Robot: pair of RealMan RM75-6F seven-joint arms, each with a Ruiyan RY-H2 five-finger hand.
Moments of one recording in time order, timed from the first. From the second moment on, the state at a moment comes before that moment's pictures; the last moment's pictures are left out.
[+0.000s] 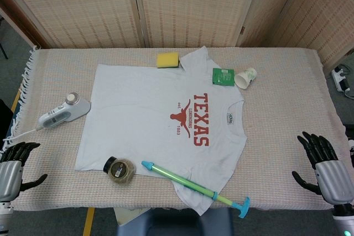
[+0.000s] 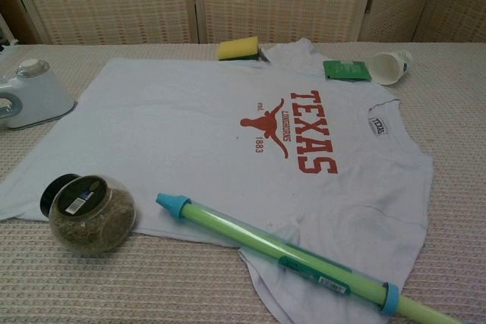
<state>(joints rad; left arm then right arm) -0.08 -1.16 -0.03 -1.62 1.46 1.54 0.02 0.02 -1.06 -0.01 -1.64 -1.67 1.59 0.06</state>
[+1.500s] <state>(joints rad) -0.64 -1.44 -0.32 -1.21 0.79 0.93 0.44 0.00 -1.02 -0.03 -1.65 -1.70 1.61 0.08</state>
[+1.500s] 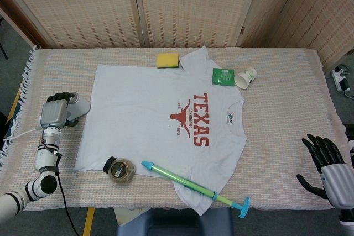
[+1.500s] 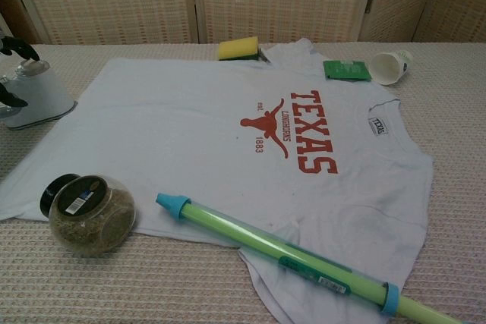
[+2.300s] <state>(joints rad) -0.59 -1.38 -0.30 -1.23 0.82 0.98 0.29 0.00 -1.00 -0.02 -1.69 -1.68 1.60 0.05</state>
